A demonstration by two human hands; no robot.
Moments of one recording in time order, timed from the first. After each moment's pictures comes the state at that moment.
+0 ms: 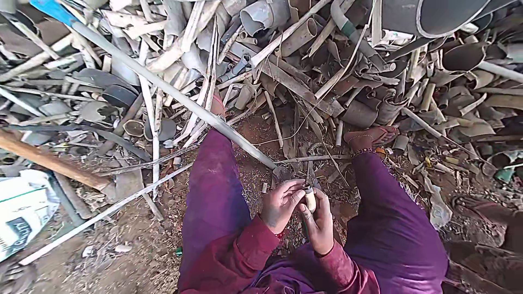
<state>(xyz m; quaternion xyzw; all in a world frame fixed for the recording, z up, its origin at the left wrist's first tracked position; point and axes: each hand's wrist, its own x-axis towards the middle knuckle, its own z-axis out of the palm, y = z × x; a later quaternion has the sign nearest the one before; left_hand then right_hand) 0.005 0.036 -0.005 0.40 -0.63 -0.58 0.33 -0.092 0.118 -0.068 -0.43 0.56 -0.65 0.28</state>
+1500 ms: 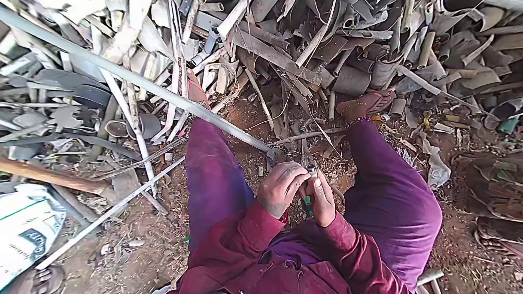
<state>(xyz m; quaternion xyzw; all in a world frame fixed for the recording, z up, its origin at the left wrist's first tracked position) -0.010 0.040 -0.014 0.27 -0.84 -0.24 0.41 -0.108 0.126 -0.064 -0.36 0.44 -0.72 0.40</state>
